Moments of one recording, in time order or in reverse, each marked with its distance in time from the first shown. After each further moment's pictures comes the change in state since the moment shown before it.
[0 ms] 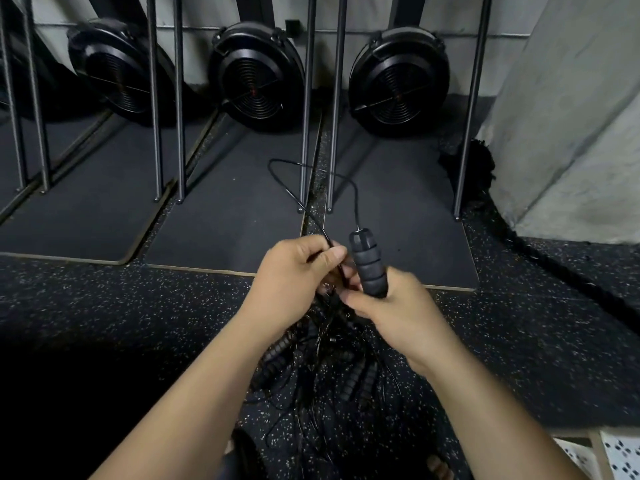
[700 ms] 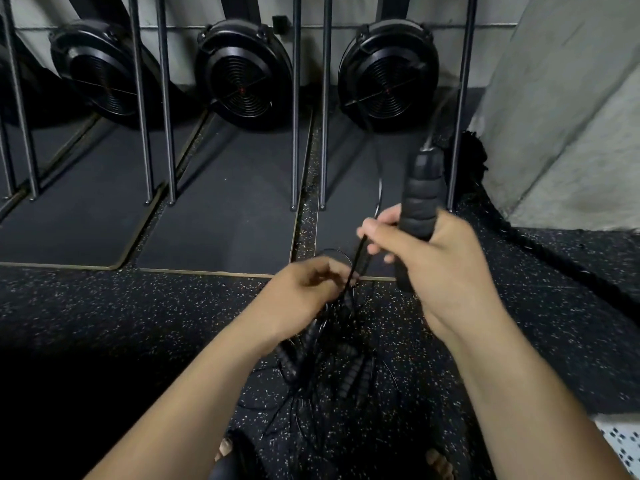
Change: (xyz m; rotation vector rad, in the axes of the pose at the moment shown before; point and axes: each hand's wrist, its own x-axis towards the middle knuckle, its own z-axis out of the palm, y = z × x) left_hand -0.001 -0.024 0.018 -0.010 -0.266 -0.093; right_hand -0.002 -0.046 -0.042 0.305 0.207 -0.215
